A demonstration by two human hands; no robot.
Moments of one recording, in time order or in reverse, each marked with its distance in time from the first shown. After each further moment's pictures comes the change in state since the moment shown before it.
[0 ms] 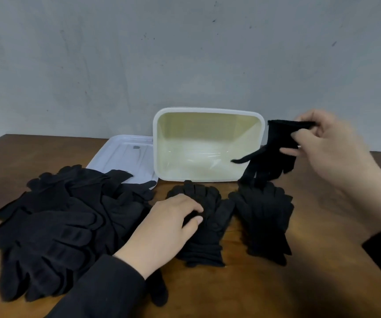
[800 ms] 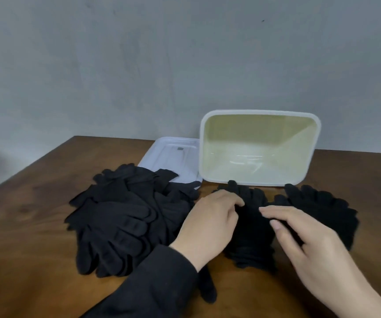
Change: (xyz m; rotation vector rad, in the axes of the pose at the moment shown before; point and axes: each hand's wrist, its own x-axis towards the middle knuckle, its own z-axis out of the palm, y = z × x) left_hand 0.002 -0.004 0.001 -0.030 0.145 -0.052; right_hand -0.115 0.060 0.087 -0.273 -0.282 -0.379
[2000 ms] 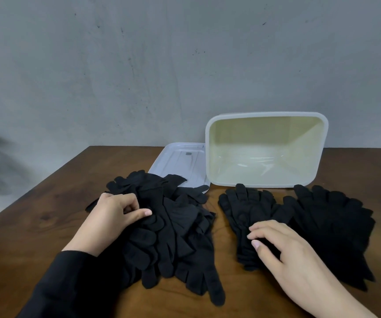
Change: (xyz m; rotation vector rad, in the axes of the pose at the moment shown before) left_hand -0.055 -0.114 -0.126 0.173 0.120 -0.393; right_hand -0.004 0.009 0.037 0.011 -0.244 0.069
